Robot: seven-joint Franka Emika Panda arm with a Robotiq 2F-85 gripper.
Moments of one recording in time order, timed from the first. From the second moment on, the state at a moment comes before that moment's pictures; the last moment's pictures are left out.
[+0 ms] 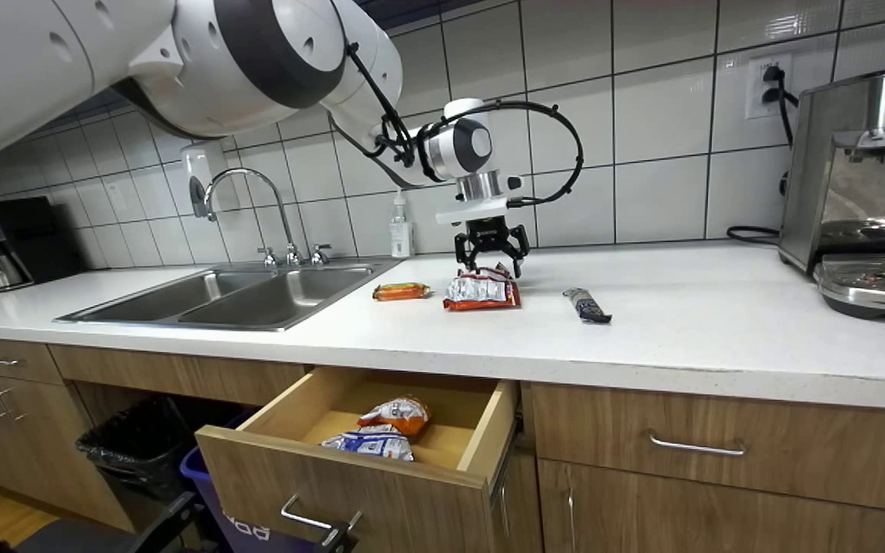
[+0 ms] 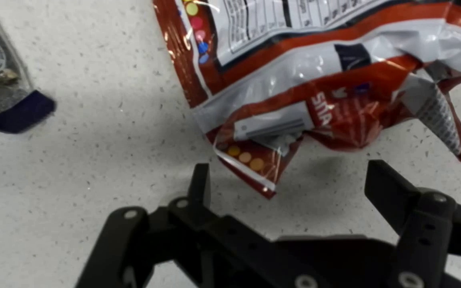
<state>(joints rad) -0.15 1.05 -0.06 -0.97 -0.03 2.06 -0.14</state>
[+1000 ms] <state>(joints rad) -0.15 1.03 -0.06 -1.02 -0.03 2.06 -0.14</state>
